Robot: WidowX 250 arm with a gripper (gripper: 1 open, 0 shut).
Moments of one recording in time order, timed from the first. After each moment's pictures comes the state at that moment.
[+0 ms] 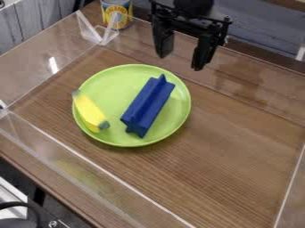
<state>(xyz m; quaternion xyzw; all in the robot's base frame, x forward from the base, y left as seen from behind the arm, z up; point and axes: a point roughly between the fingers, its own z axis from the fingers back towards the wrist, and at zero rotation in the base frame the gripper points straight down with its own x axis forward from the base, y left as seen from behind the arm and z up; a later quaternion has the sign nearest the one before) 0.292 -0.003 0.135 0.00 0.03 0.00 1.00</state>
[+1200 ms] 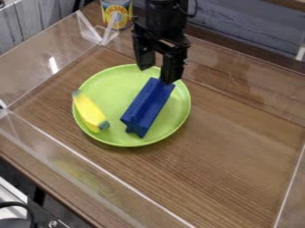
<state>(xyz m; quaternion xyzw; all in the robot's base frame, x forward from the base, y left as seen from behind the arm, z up) 0.295 0.039 0.098 -0.02 0.01 -0.13 0.99</state>
